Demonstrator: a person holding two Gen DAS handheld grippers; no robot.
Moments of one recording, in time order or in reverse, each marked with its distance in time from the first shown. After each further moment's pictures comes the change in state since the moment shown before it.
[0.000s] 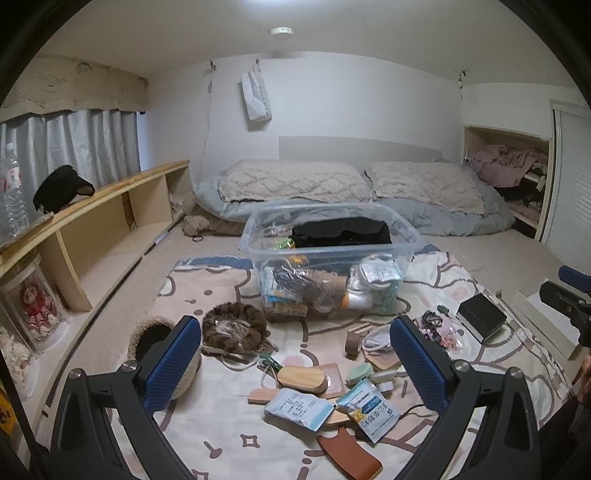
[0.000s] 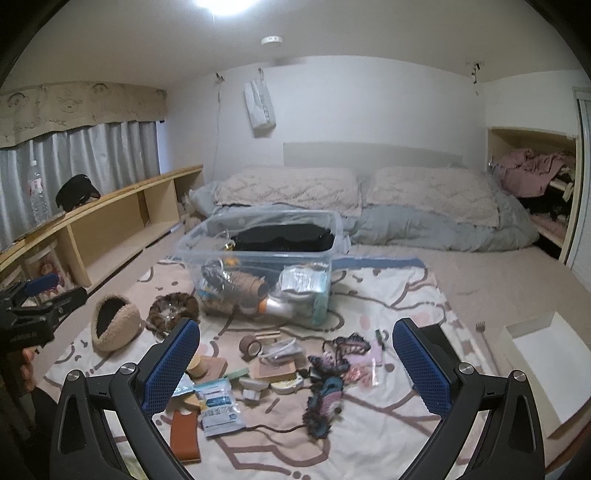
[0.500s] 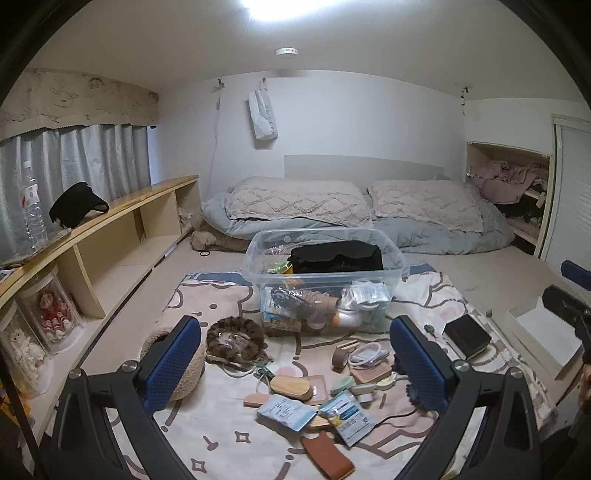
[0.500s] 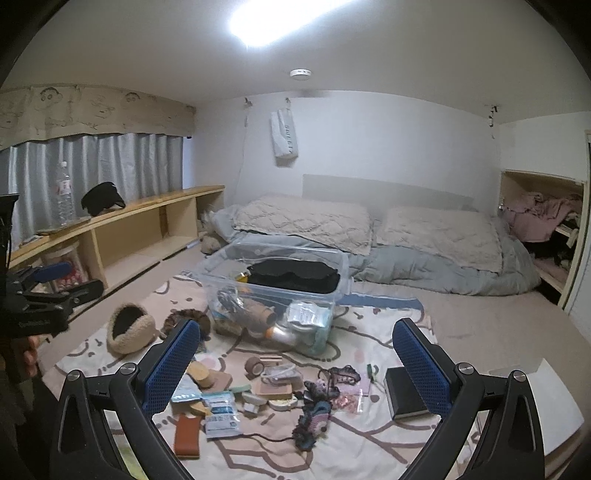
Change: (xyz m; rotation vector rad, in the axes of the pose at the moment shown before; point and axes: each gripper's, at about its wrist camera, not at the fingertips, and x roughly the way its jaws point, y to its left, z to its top) left arm -0.051 -0.030 0.031 -0.027 -0.038 0.036; right arm -0.052 0.000 0.034 -0.097 -0.088 0.056
